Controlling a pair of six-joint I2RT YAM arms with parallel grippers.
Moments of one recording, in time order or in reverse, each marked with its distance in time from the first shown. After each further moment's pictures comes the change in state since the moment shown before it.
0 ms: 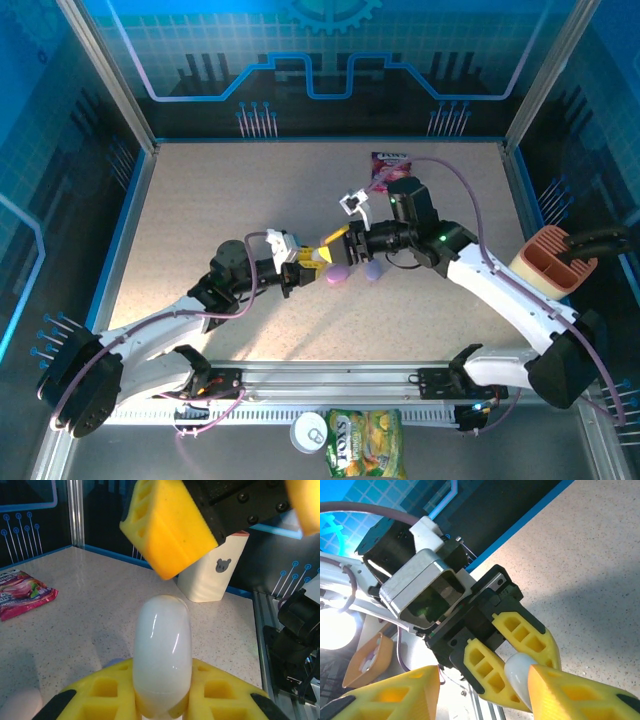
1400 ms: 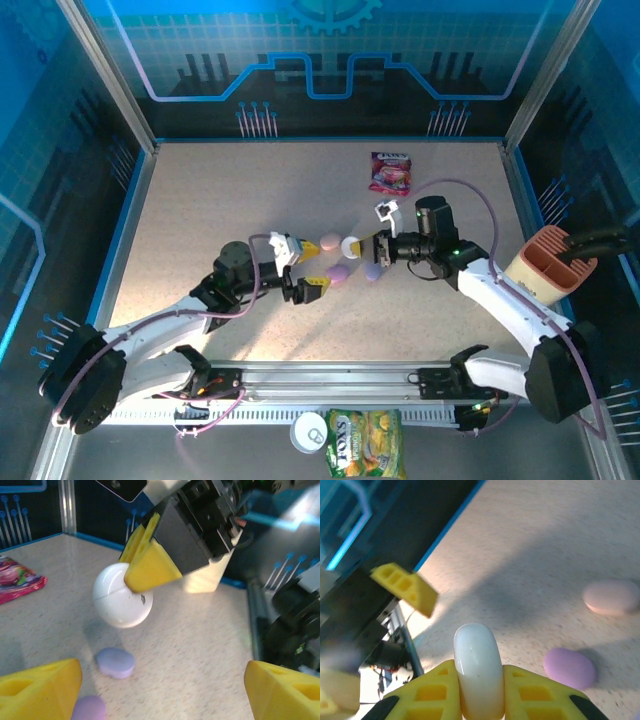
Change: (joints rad) left arm -0.019 0.024 -0.014 -0.015 -0.002 0.023; right arm -0.229 -0.054 -0.302 0.154 0.097 0.018
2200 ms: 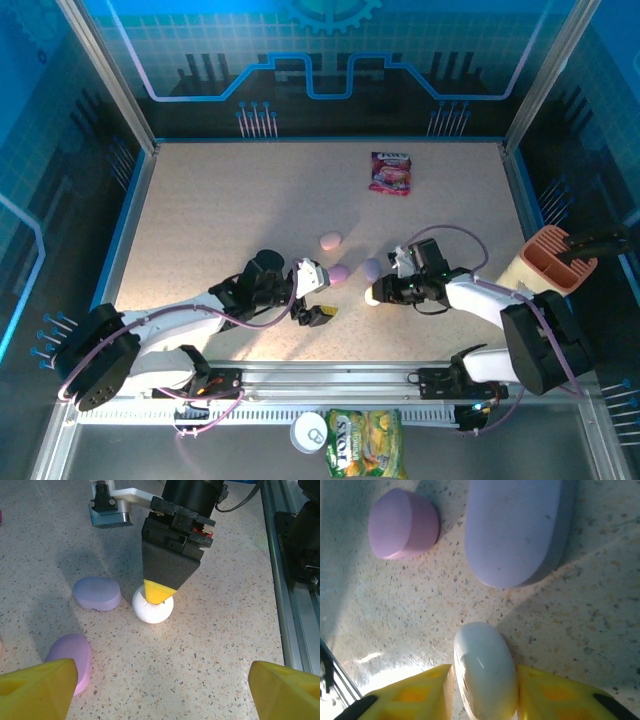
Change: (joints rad) left arm -0.142 0.116 0.049 -0.275 -0.119 0.298; right arm -0.023 0.145 -0.295 0.001 0.190 0.106
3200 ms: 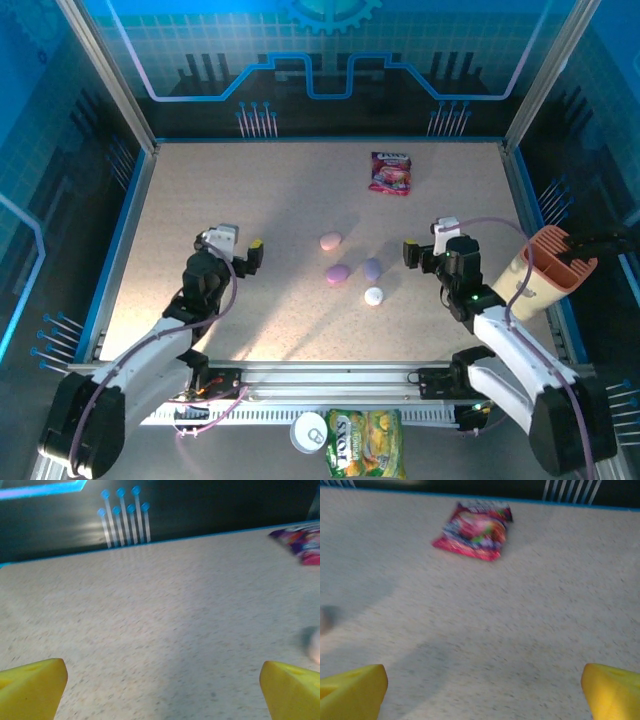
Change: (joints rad) left arm 0.483 -0.319 -0.244 0.164 -0.649 -0.223; right arm -0.131 -0.406 -0.117 0.289 0.682 -0.386
